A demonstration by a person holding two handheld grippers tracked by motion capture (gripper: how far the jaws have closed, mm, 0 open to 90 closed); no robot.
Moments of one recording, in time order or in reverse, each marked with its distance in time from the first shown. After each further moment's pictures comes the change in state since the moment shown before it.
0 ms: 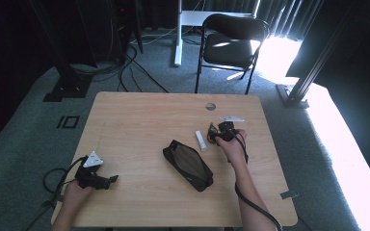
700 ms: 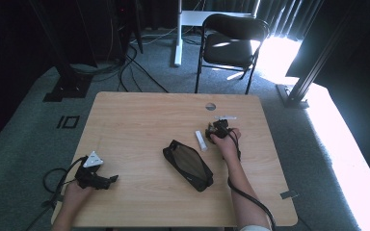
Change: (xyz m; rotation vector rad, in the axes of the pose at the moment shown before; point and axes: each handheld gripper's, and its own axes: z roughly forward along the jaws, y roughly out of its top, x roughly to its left) left arm 0.000 0.000 0.000 0.000 0.000 0.000; right arm -0.003 -0.002 0.048 0.071 -0.054 0.035
